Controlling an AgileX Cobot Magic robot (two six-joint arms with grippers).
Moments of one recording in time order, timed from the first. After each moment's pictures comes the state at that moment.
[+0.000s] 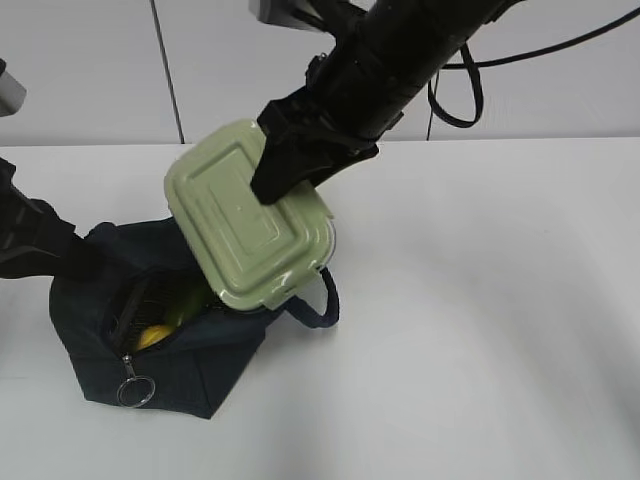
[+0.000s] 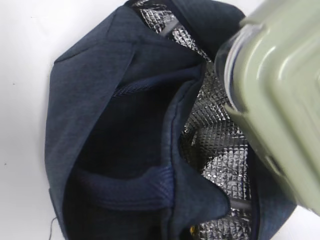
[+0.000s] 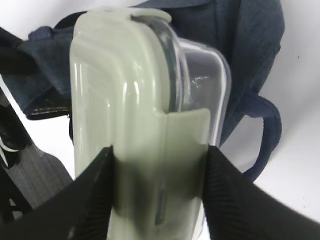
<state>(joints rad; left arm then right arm) -0.13 1.31 -0.82 -0.63 0.76 0.58 0.46 1.89 -1.68 0.56 1.08 -0.48</state>
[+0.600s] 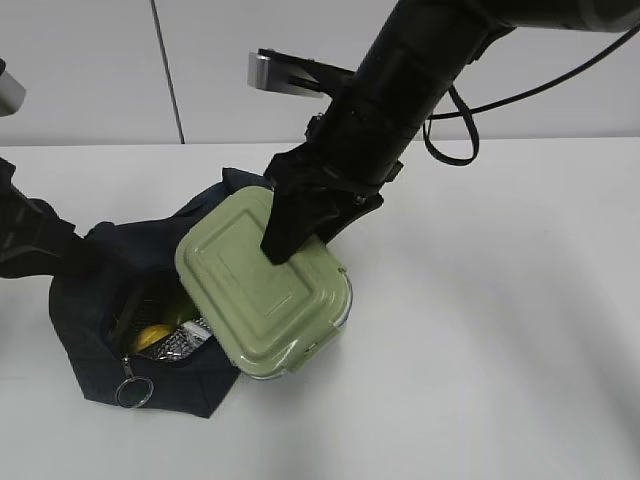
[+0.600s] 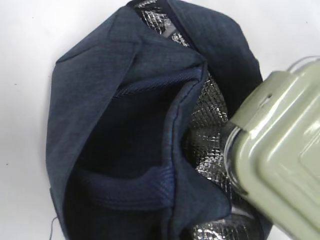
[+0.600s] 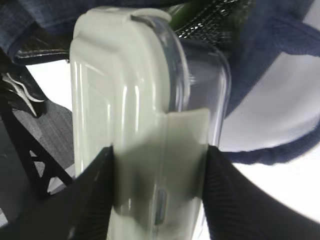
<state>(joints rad) -0.13 1.31 -0.82 -0.63 0.76 0.58 0.47 1.96 -1.69 0.57 1.22 -0.46</state>
